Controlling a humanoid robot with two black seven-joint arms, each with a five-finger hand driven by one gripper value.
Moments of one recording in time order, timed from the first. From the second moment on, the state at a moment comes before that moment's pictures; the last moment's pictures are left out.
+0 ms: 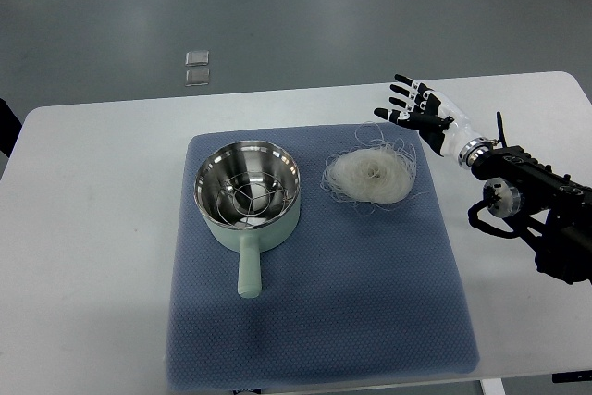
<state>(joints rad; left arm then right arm) -0.03 0.00 -0.04 -0.18 0.02 -0.02 0.19 0.72 -0.23 0.62 0.68 -0.34 0.10 0.28</state>
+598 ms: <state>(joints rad) -0.03 0.00 -0.04 -0.18 0.02 -0.02 0.19 0.87 -0.35 0.53 0.75 -0.81 0.26 0.28</state>
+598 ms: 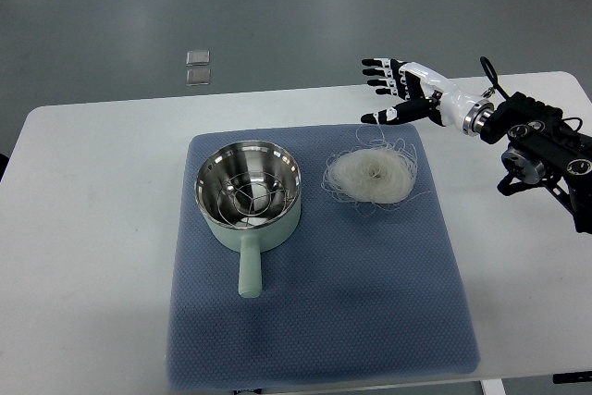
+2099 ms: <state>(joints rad) -0.03 0.00 -0.04 -0.18 0.02 -0.02 0.19 1.09 -0.33 0.04 0.77 -1.42 0.29 0.33</state>
